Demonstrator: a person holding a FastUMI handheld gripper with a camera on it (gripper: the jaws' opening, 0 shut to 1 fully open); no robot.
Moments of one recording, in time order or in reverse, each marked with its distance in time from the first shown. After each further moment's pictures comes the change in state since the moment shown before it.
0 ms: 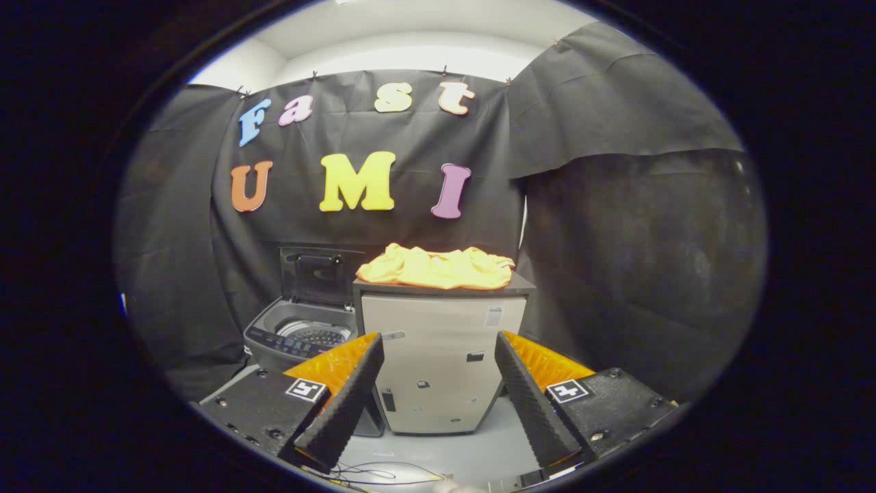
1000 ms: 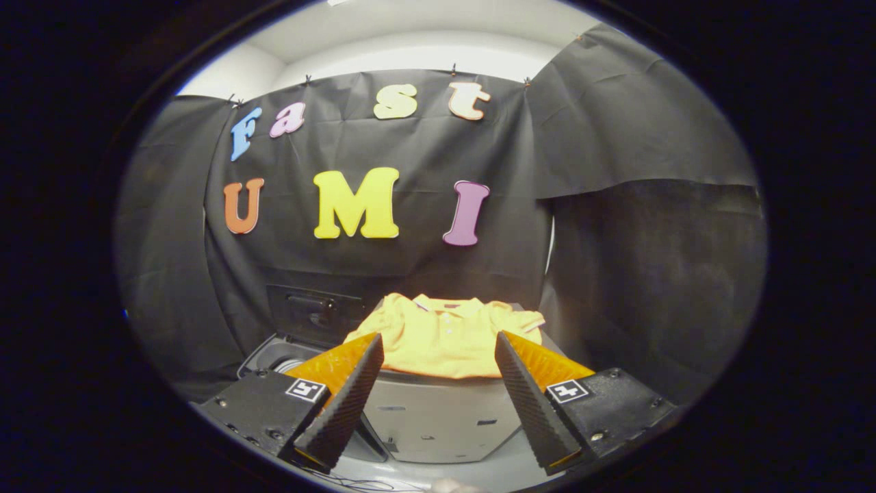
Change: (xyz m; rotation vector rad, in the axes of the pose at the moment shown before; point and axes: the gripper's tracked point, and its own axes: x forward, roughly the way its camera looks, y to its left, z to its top) arm 0.158 0.008 0.130 -0.004 -0.023 0.091
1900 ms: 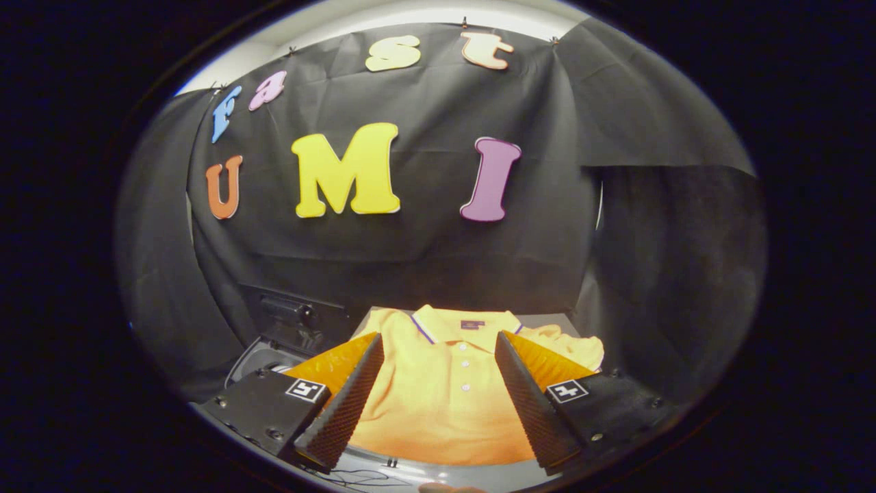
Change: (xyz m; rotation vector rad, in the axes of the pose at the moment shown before) arm 0.200 0.003 0.009 0.002 0.217 0.043
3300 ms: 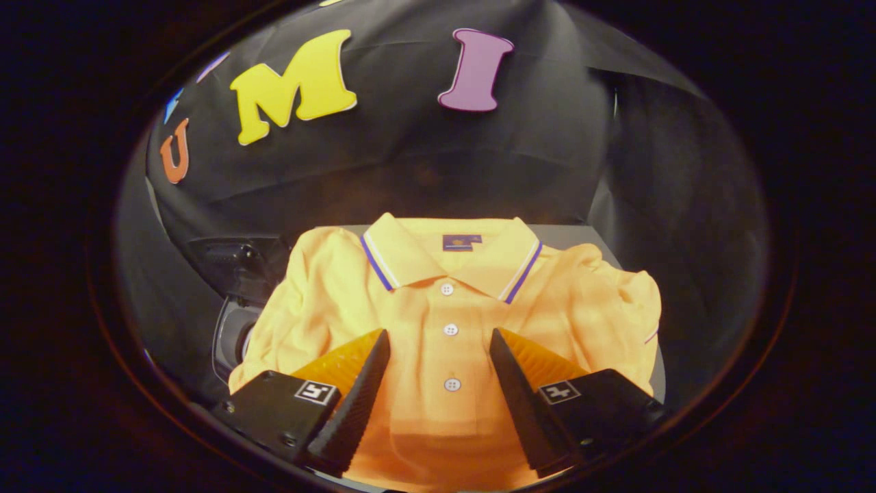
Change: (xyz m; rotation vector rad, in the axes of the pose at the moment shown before) arm 0.080 -0.021 -0.077 0.060 0.389 -0.048
